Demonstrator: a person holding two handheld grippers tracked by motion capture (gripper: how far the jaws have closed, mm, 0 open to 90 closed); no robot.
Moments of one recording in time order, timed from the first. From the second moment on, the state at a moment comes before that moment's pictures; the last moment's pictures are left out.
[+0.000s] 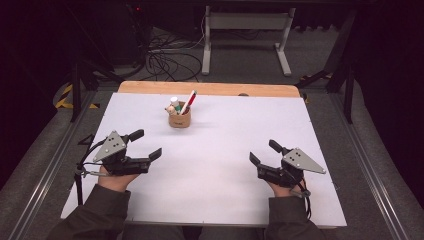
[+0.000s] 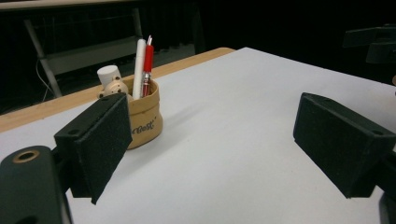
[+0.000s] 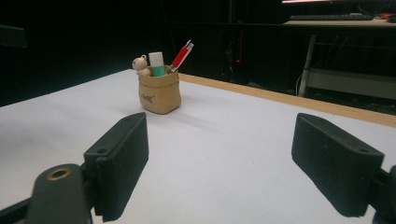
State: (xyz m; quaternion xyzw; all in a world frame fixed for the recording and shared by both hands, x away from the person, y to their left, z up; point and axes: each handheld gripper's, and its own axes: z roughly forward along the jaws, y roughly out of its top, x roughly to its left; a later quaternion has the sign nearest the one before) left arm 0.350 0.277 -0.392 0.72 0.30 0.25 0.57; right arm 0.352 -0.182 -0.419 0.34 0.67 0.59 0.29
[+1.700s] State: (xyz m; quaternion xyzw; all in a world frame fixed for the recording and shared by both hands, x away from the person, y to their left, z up) left arm 0.333 0.302 -0.404 0.72 0.31 0.25 0.56; right arm 0.347 -0.210 -0.415 0.36 0.65 0.59 0.31
